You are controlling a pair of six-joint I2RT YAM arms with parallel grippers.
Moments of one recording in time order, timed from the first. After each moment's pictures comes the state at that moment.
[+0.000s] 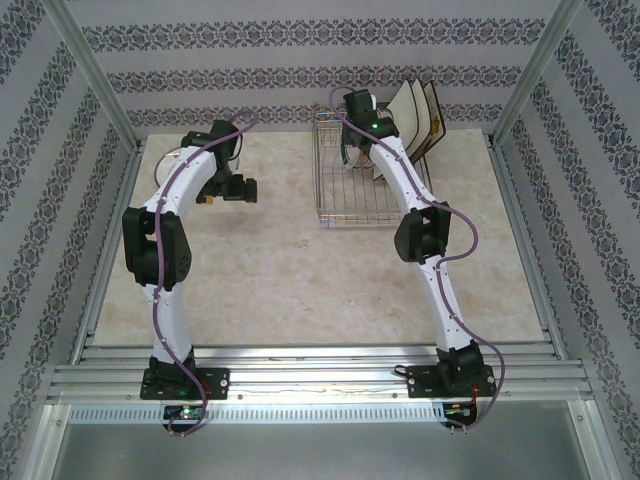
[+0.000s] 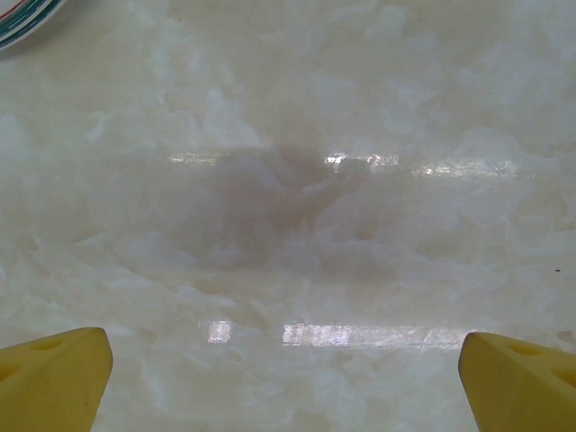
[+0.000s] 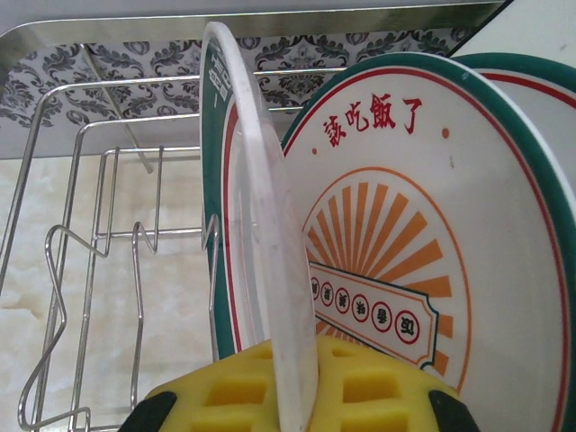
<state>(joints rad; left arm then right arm) -0.14 2.06 1.91 -1.22 -0.04 -0.21 0.34 2.65 2.78 -0.90 0.29 0.29</state>
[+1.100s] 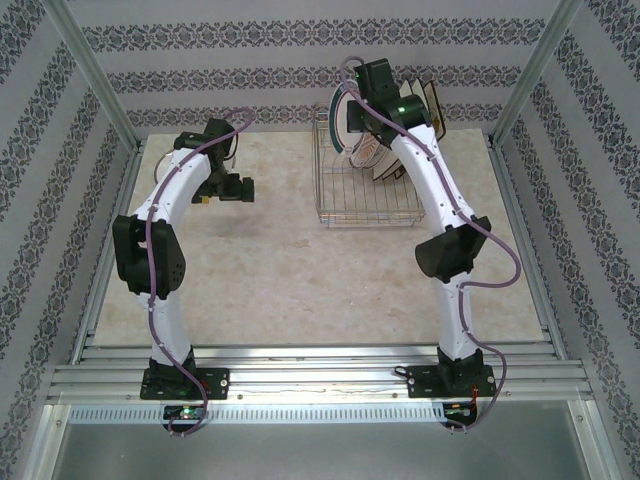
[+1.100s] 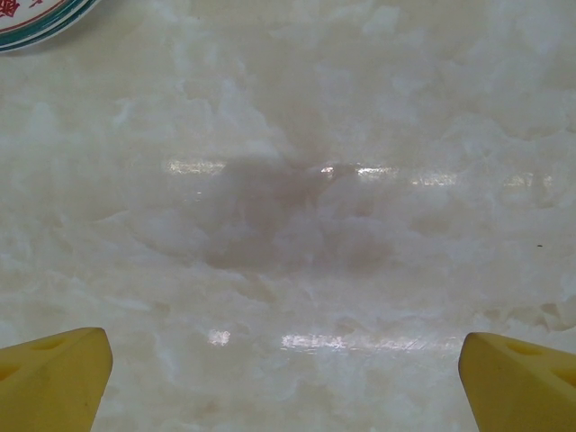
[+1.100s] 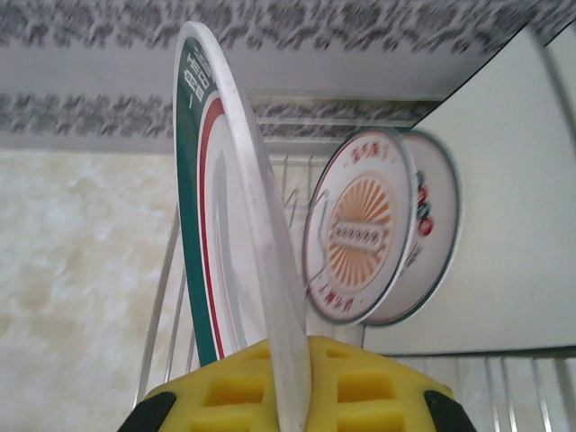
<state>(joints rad) -0.14 1.97 1.85 -1.22 -0.04 -0.21 0.39 2.19 2.55 -1.08 0.19 0.27</state>
